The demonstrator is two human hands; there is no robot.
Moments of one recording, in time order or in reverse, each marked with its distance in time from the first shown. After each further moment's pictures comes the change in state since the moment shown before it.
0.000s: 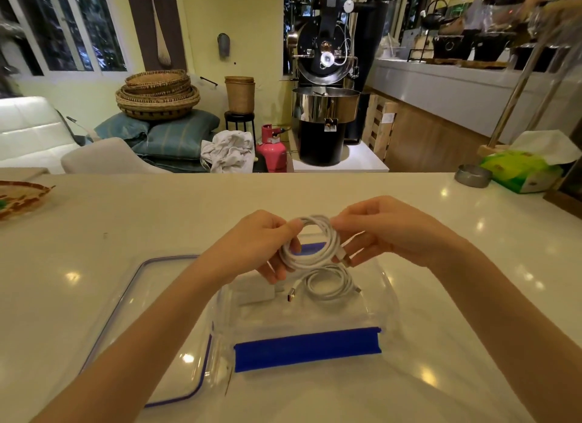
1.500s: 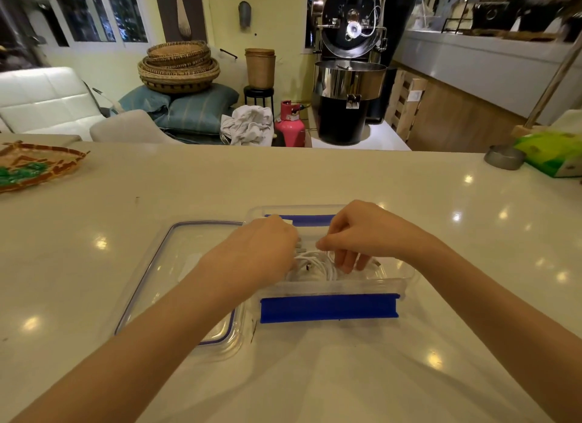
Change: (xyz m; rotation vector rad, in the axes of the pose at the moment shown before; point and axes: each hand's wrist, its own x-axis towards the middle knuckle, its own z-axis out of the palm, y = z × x) left_hand -0.034 -0.011 0.012 1.080 -0.058 -0.014; right_hand 0.013 0.003 0.060 -0.471 -0.004 0.104
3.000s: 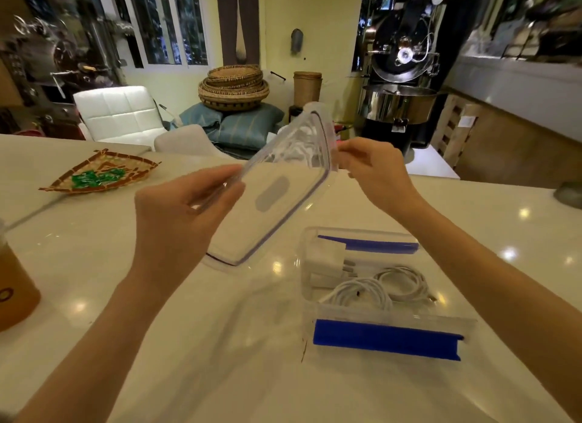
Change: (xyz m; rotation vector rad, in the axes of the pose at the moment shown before) left_hand -0.078 -0.104 -0.015 -0.576 1.227 0.060; right_hand 0.076 -0.061 -0.021 0.160 0.629 -0.612
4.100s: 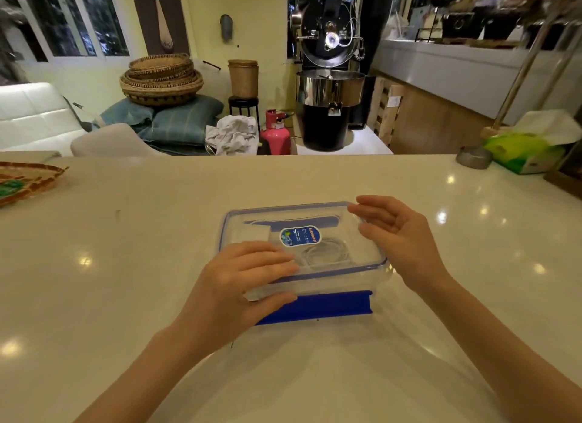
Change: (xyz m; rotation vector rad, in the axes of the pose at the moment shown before) left_hand -0.075 0.027 0.095 -0.054 -0.526 0.315; right_hand -0.147 0.043 -0.073 0.374 0.178 0.370
